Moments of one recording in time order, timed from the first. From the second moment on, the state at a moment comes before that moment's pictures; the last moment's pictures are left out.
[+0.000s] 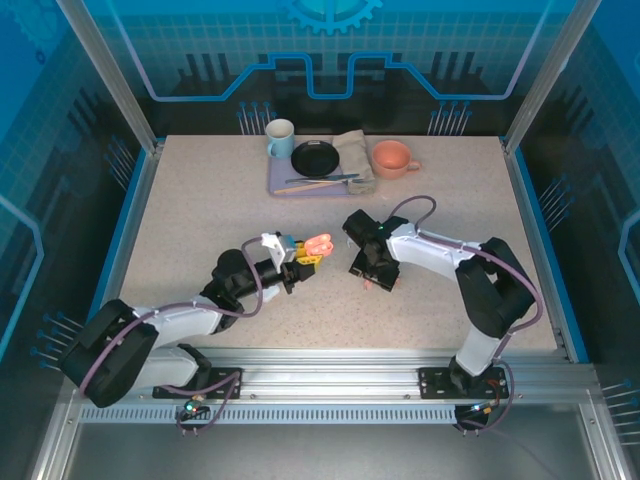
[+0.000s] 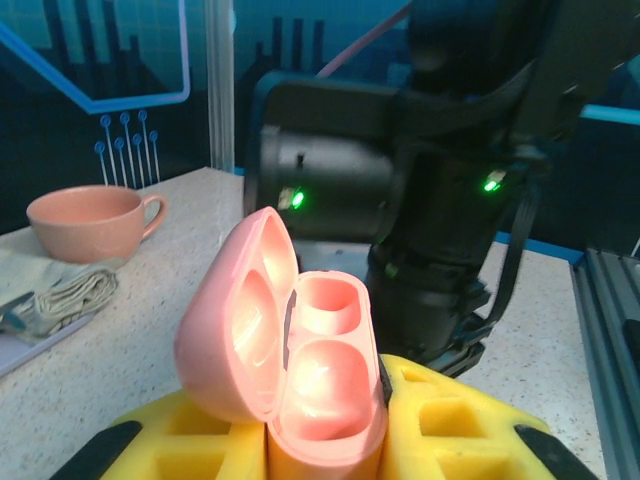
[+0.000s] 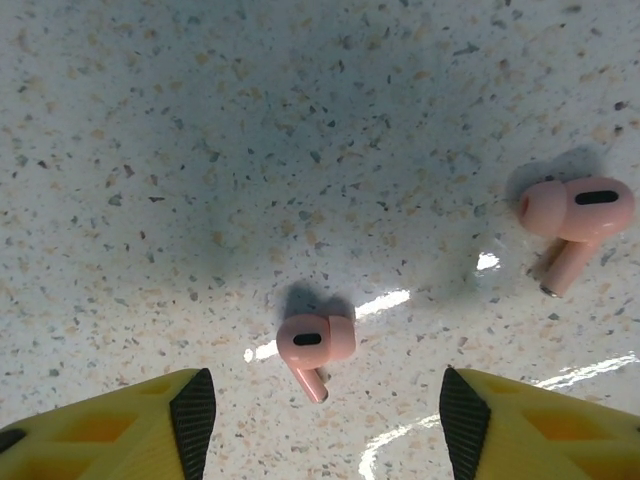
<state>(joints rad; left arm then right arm) -0.56 1.25 0.31 0.97 0.50 -0.08 0.66 1.74 1.12 -0.85 0.05 1.18</state>
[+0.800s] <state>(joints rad) -0.57 1.26 0.31 0.91 0.55 -0.06 0.66 1.81 1.12 -0.80 0.05 1.21</state>
